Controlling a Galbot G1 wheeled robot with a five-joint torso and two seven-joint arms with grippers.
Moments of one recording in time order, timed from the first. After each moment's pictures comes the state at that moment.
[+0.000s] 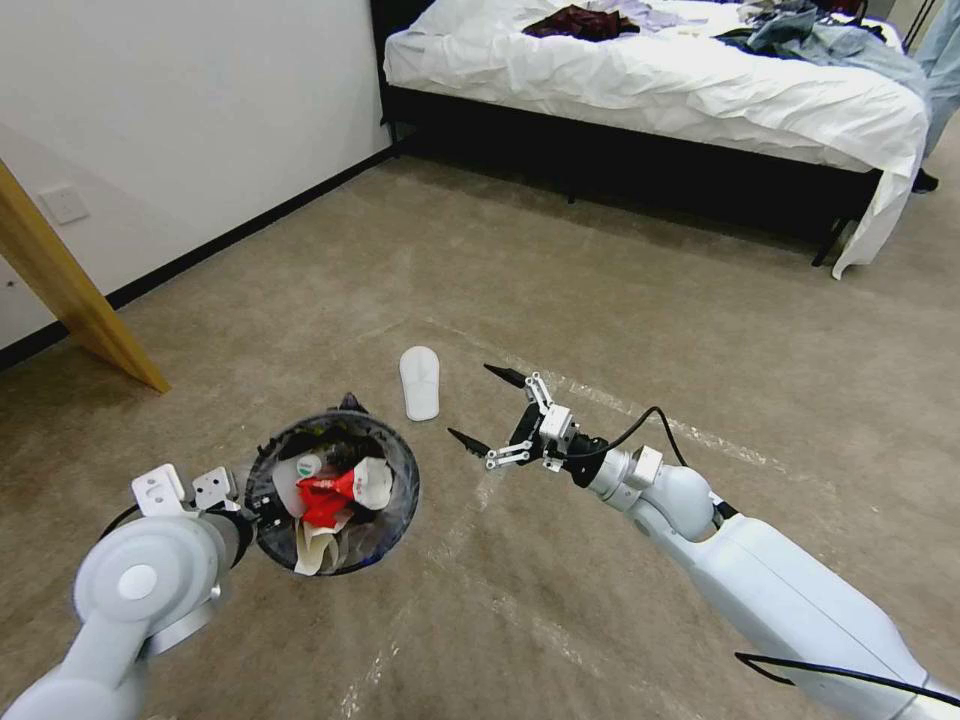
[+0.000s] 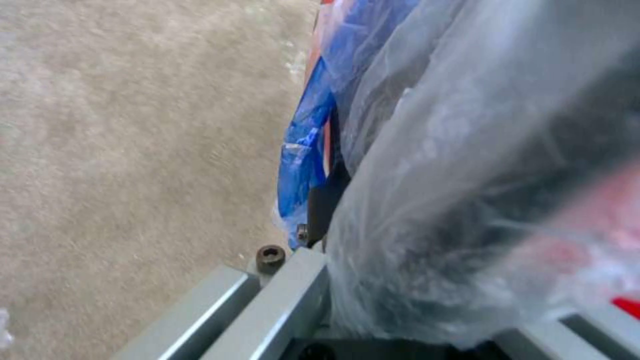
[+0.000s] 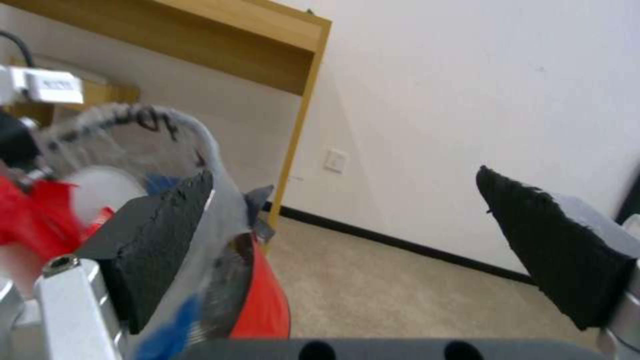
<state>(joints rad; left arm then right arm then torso) 1.29 -1.01 -0.61 -2.30 -1.69 0.74 -1.26 -0.74 0.92 -0.16 1.64 0.50 0.48 -0.43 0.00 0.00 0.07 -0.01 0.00</state>
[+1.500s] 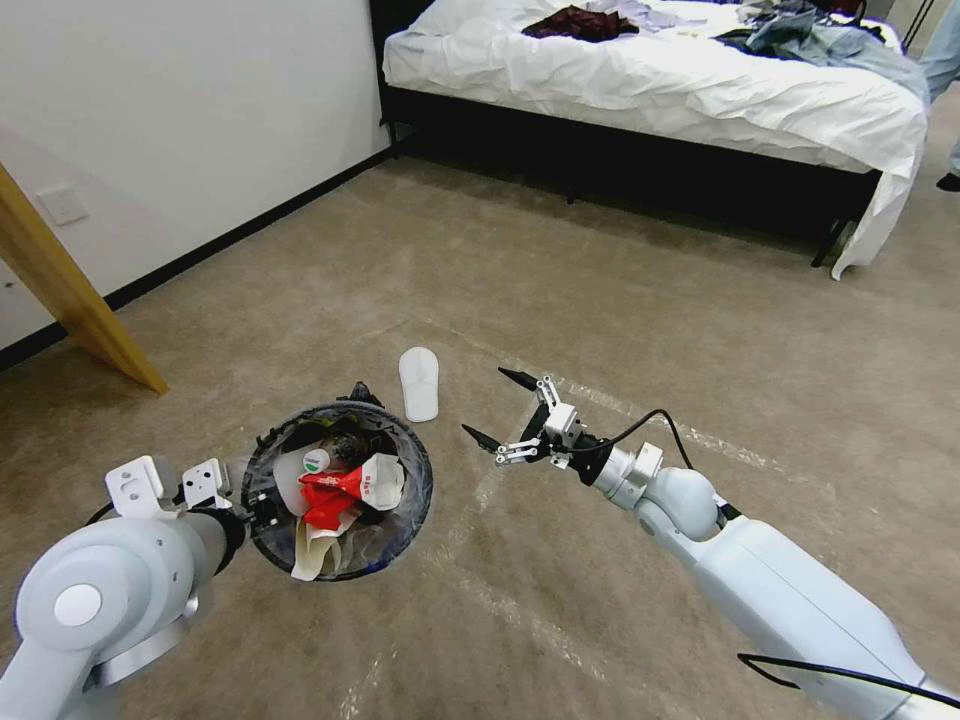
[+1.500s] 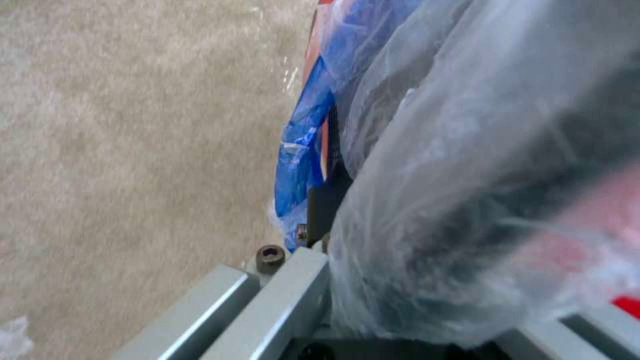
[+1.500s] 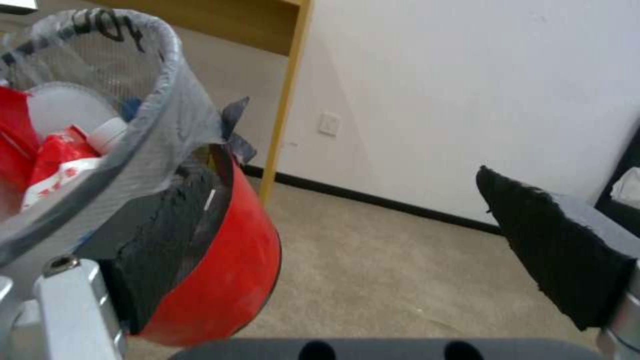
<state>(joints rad) 1.30 -0.96 -0.64 -2.37 -1.77 0.74 -1.33 -0.75 0.93 -0.15 1.59 0.51 0.43 -0.45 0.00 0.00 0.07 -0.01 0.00</state>
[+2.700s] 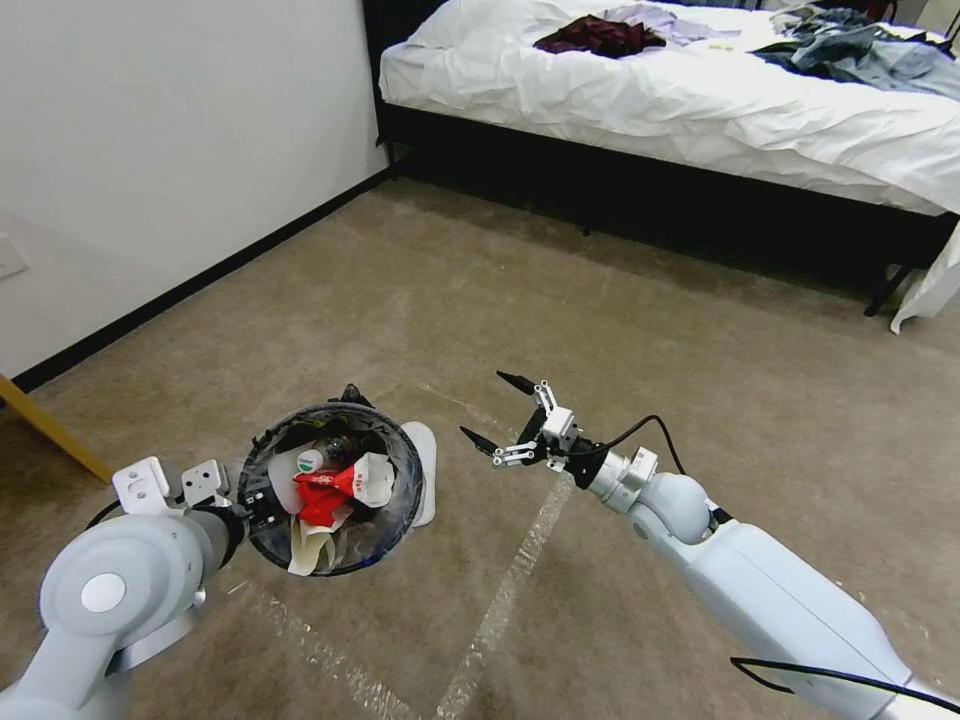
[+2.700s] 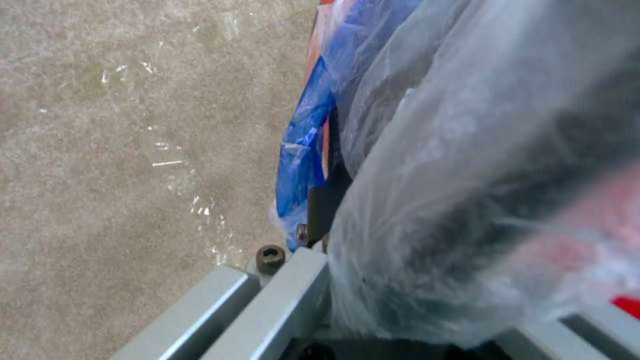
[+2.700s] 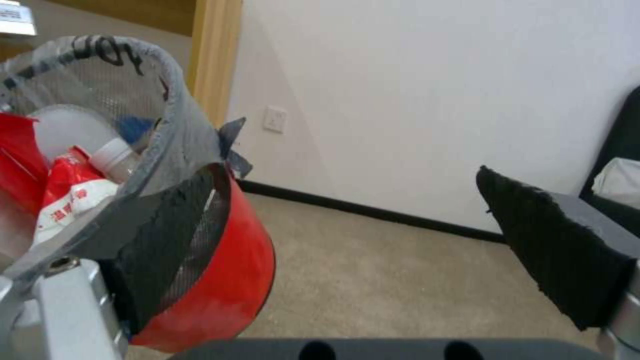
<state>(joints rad) 1.29 -0.99 -0.61 -2.31 -1.68 0.74 -1.29 -0.75 0.95 -0.16 1.55 0.52 0.47 -0.43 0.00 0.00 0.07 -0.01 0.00</state>
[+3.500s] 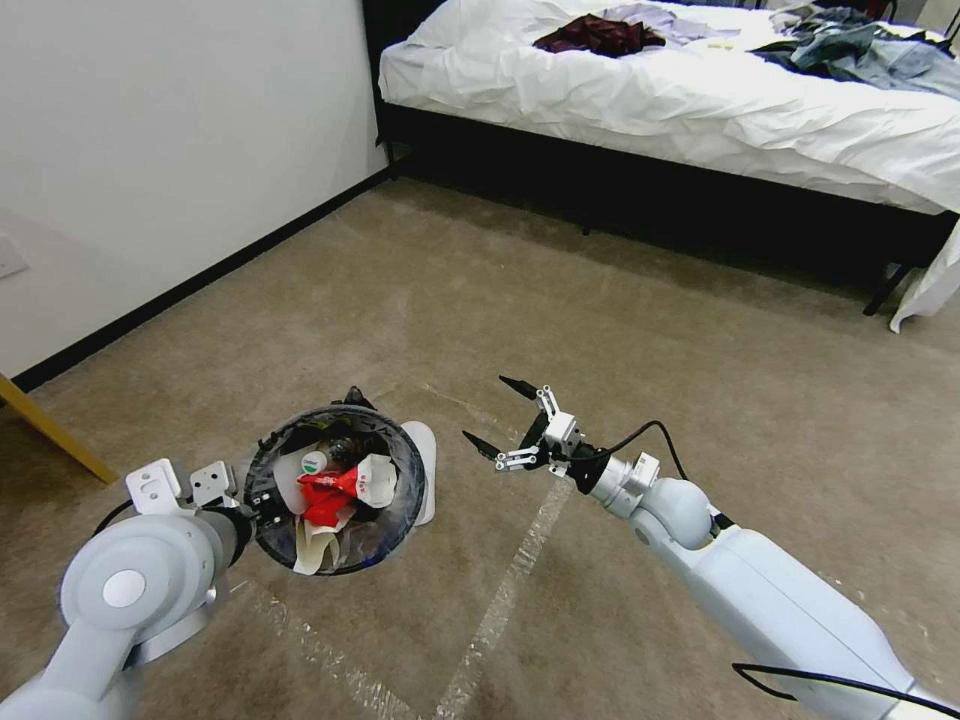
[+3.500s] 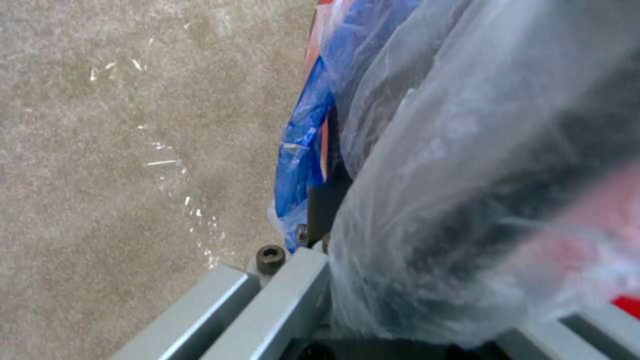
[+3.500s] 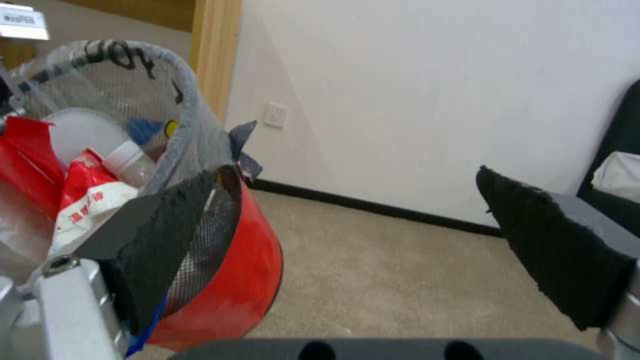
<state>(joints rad) 1.29 -1.00 -0.59 -2.29 -1.65 0.72 -1.26 -0.77 0.95 -0.15 1.55 0.51 0.47 -0.44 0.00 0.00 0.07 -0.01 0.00</state>
